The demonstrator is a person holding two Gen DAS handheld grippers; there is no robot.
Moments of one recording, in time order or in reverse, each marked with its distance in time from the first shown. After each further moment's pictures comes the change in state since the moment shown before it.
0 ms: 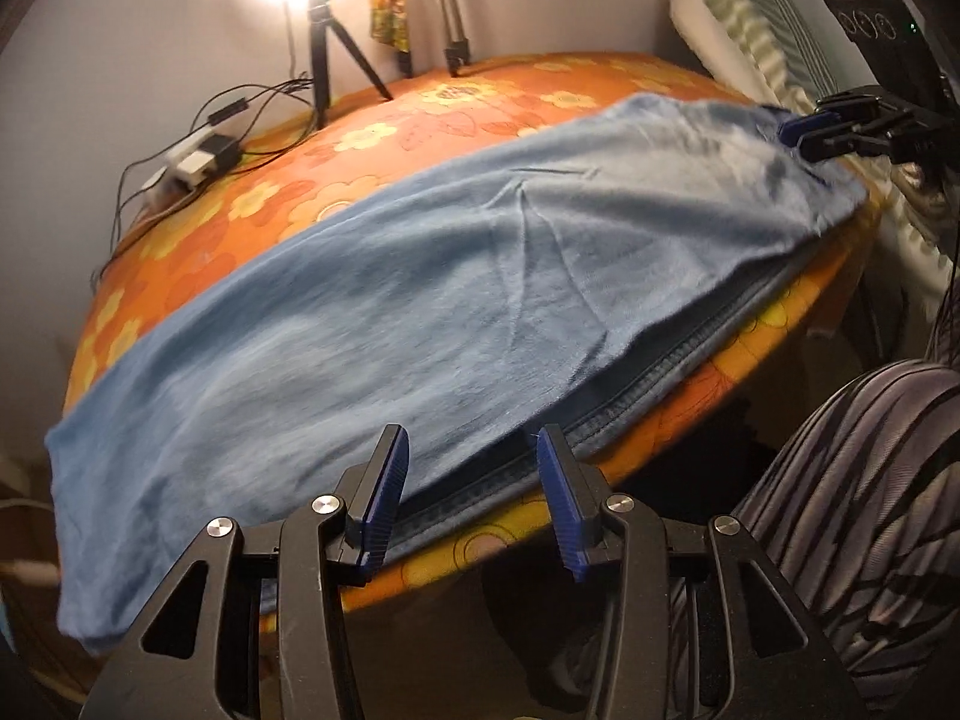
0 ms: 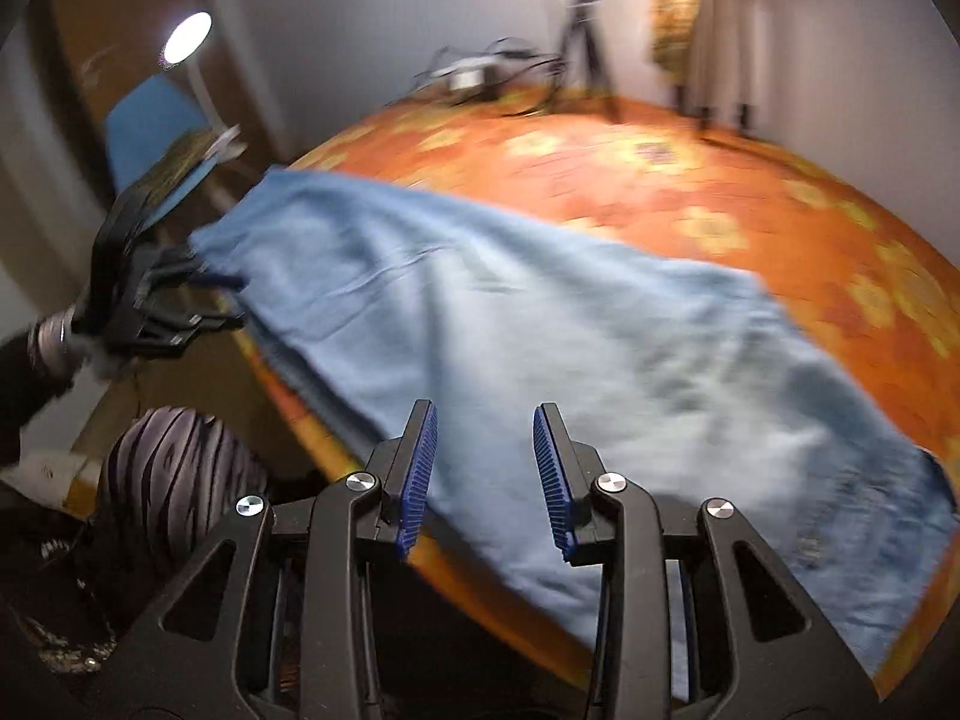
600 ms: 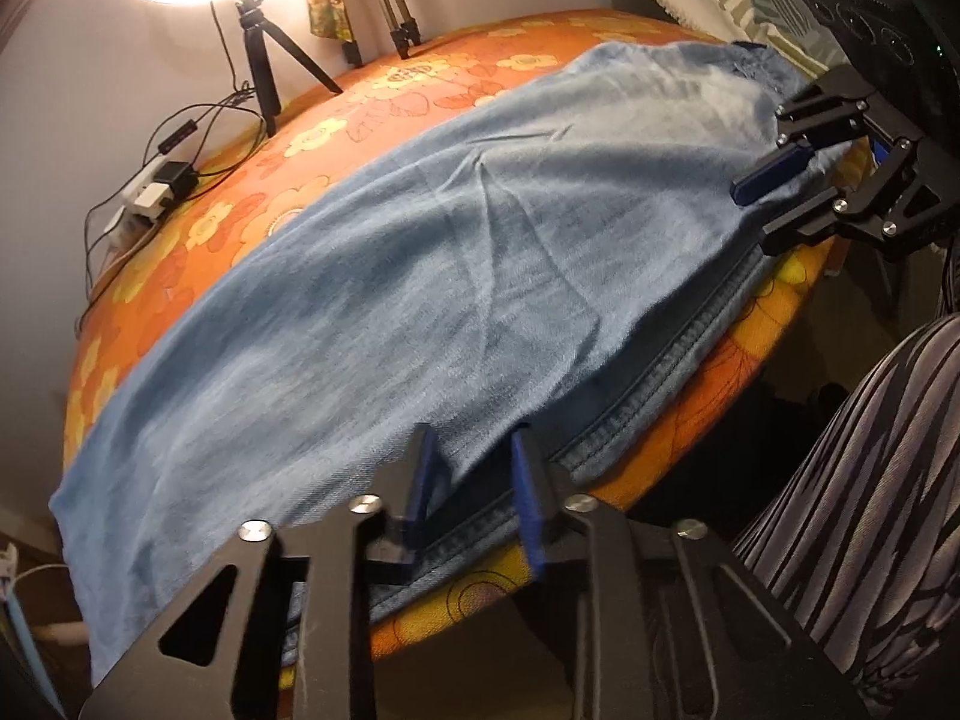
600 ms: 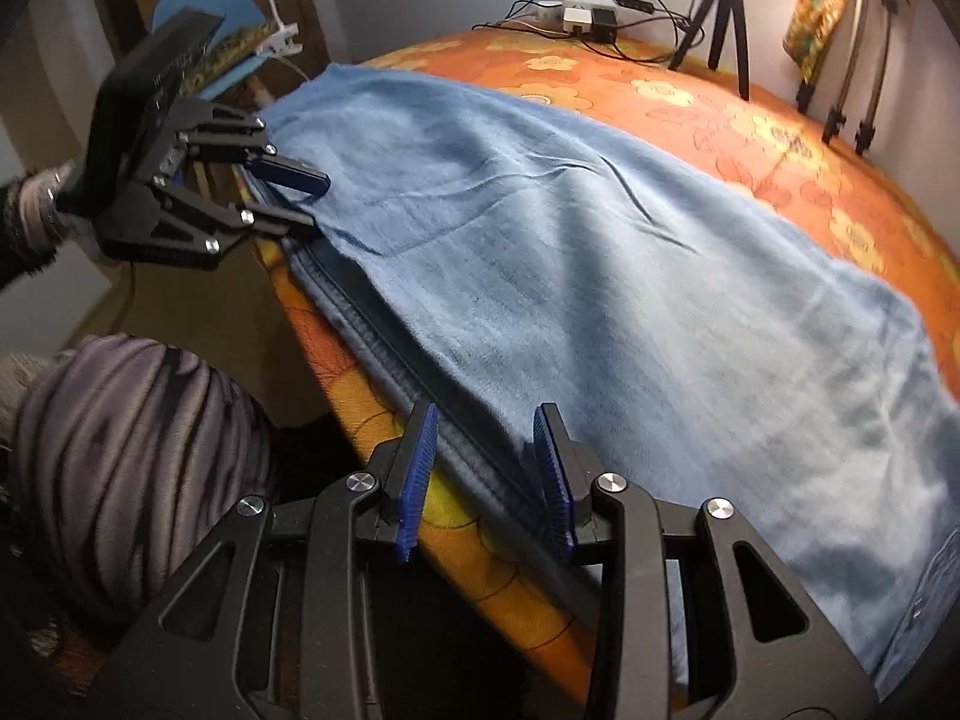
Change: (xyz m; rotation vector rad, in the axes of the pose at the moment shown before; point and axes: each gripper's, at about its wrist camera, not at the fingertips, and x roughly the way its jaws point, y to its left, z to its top) left arm 0.027 -0.017 0.008 0.134 0.045 0.007; right arm 0.083 0.069 -0.018 -0.198 0.105 0.005
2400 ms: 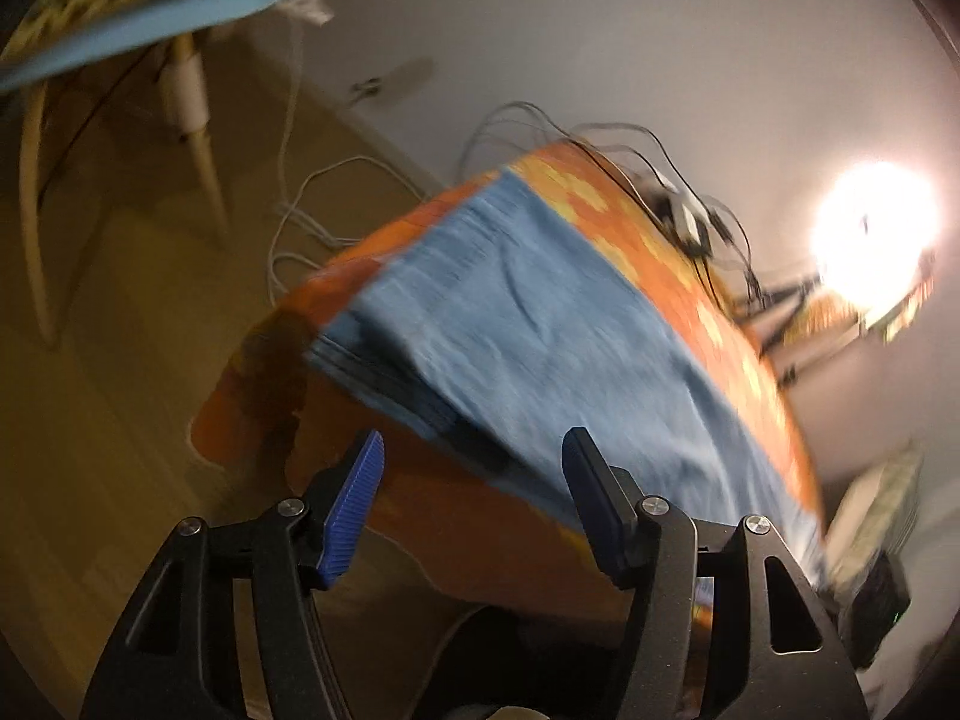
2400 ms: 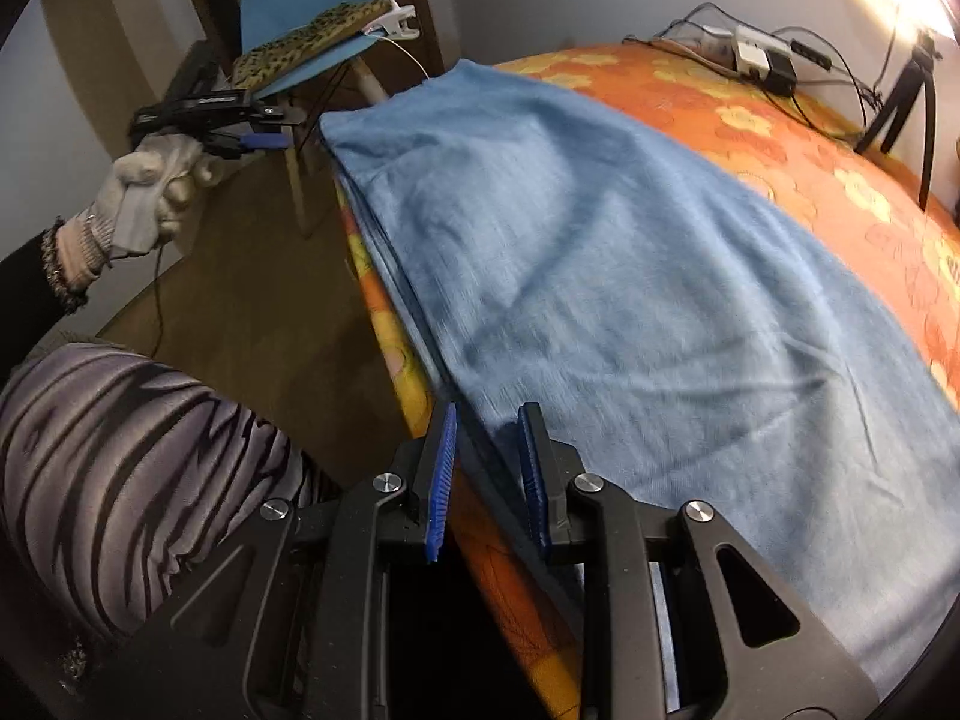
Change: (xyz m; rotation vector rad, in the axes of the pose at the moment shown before) left arm -0.097 0.258 -0.269 -1.358 -0.249 0.044; right arm 0.069 0.085 0.095 -0.148 -0.012 0.215
